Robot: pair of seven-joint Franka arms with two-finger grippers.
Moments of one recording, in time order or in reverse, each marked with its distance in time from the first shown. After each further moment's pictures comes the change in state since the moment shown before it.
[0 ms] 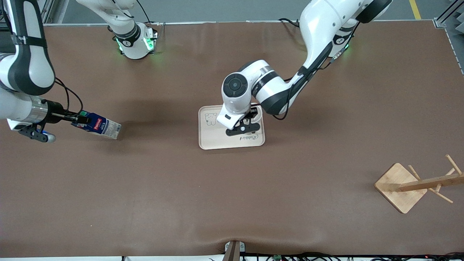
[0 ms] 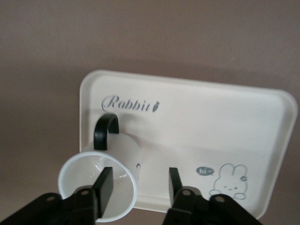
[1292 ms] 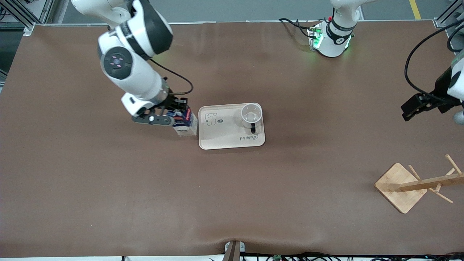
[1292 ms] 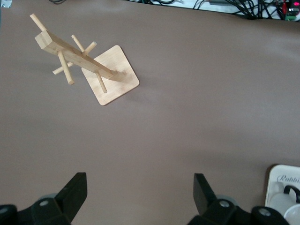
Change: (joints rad) left arm 0.733 -0.561 0.001 0.011 -0.073 -0.370 0.800; right arm 0.689 0.079 0.025 0.195 0.027 0.066 0.484
